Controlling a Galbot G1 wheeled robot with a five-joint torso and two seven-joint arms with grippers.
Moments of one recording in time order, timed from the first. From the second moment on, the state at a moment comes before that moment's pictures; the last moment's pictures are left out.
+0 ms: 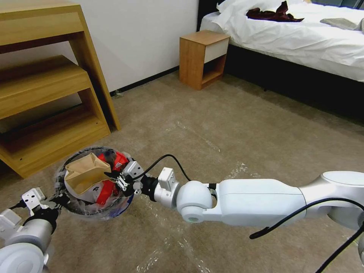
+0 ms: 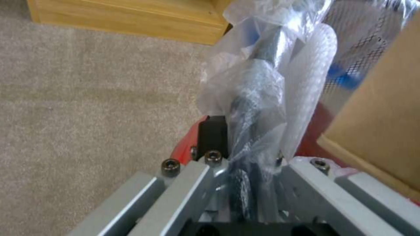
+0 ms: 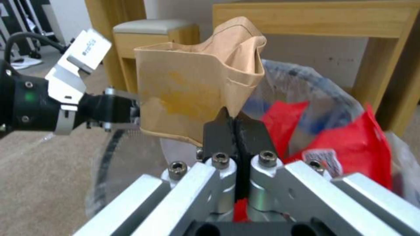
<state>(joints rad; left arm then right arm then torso) 1.61 -1.33 -0.99 -2.31 -0.98 0.55 -0.39 0.04 1.12 -1.16 1.87 1.07 0.09 0.28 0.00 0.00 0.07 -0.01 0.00</state>
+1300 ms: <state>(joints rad) 1.61 -1.33 -0.98 -2.29 -0.98 0.55 -0.39 0.01 1.10 -1.14 1.86 1.06 0.09 0.28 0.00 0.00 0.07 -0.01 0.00</state>
